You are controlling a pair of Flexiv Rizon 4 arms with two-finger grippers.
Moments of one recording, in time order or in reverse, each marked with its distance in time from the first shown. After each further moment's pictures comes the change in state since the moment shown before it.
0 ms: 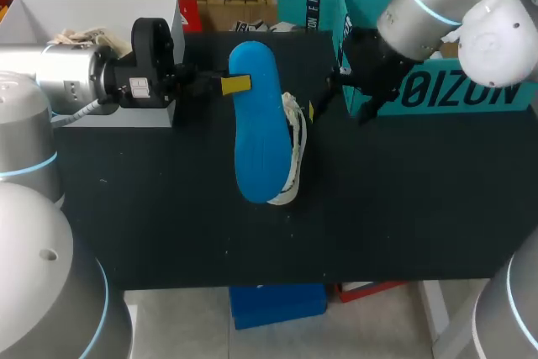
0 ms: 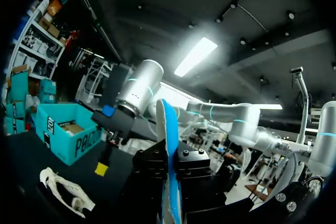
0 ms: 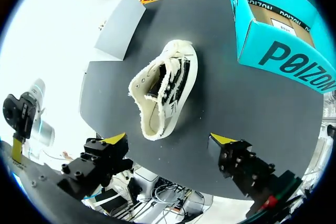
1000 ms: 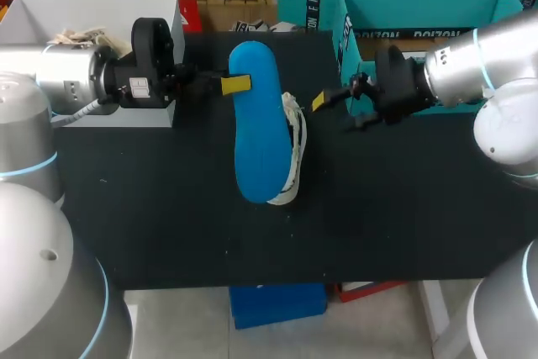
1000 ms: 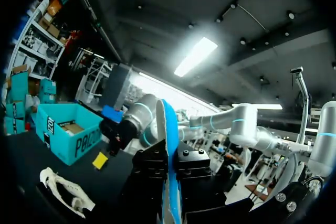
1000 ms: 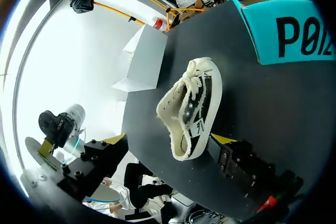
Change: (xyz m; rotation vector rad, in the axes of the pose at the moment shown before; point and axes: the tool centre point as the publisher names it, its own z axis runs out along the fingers) left arm 0.000 0.000 0.000 0.000 0.000 0.000; right arm 0.007 0.010 0.006 -0.244 0.400 0.075
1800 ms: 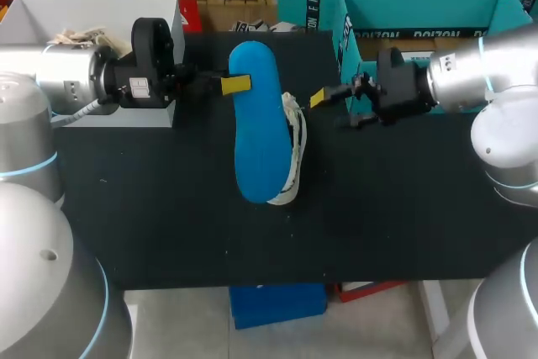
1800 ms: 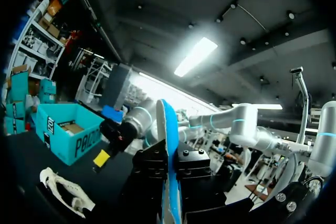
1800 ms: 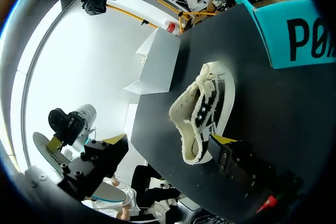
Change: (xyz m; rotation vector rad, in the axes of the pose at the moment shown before) left arm 0.000 0.000 0.000 0.000 0.000 0.000; right arm 0.012 0.002 -0.001 -0.028 0.105 0.006
